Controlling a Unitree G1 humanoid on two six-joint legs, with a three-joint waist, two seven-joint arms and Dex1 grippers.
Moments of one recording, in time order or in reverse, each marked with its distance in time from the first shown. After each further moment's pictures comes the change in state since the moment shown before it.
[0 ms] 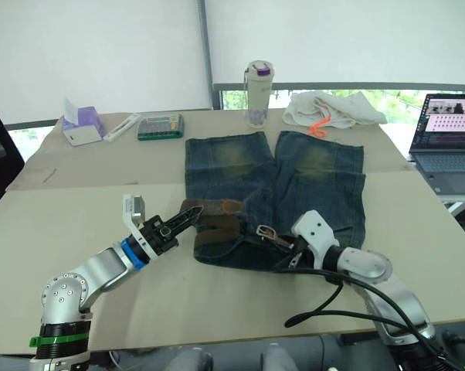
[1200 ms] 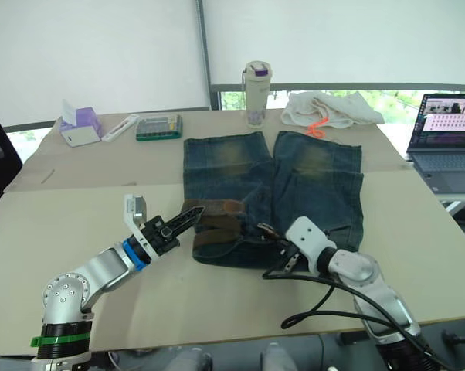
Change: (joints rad) left arm 0.000 -0.007 -0.005 0.000 0.011 0.000 -0.013; right arm -0.005 0.070 0.057 0.065 -0.190 -0.071 -0.061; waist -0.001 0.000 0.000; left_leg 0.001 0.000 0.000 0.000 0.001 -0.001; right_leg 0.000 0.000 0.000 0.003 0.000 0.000
